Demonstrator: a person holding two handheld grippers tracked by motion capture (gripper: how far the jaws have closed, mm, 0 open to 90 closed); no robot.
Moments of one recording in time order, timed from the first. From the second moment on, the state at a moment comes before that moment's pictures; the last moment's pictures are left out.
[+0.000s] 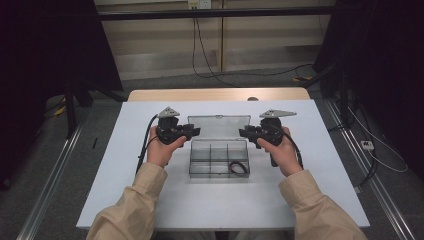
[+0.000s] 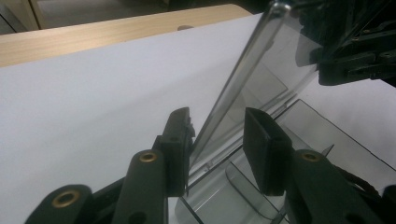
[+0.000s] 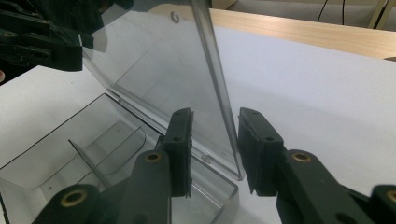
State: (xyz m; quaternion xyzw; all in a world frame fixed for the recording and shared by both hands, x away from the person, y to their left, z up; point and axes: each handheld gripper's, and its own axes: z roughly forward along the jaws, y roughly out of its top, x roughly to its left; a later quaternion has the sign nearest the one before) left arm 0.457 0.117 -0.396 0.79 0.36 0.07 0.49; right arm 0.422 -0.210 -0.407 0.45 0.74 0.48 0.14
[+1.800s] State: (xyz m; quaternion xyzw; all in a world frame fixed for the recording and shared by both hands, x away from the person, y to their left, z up) left arm 0.439 0.122 -0.394 0.81 0.36 0.06 0.46; right arm 0.378 -0.223 -0.389 0.41 0.75 0.52 0.10
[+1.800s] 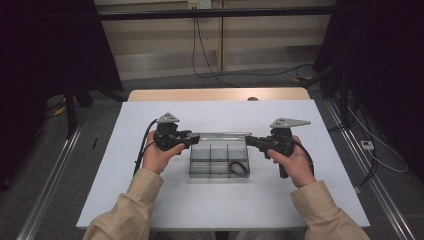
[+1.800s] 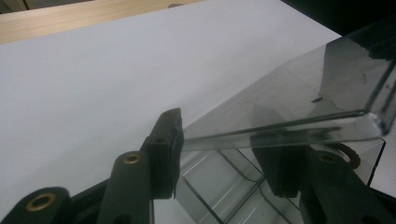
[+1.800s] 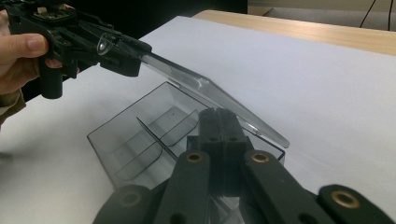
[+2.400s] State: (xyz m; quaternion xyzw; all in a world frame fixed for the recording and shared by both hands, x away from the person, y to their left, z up) left arm 0.418 0.139 -0.395 0.81 0.36 0.03 0.46; right arm 0.371 -0.222 -0.394 0.40 0.75 0.51 0.10
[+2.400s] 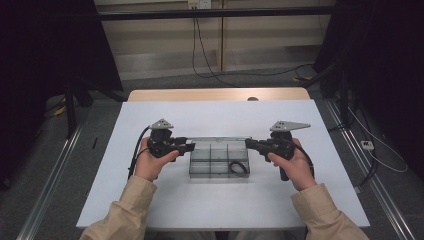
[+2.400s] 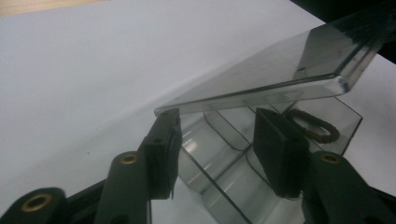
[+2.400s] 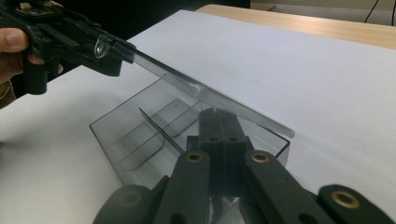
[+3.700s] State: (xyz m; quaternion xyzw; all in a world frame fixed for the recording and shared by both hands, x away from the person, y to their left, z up) left arm 0.395 0.145 -0.397 0.83 0.31 -0.02 0.47; right arm 0.359 -0.222 -0.414 0.39 0.77 0.50 0.09
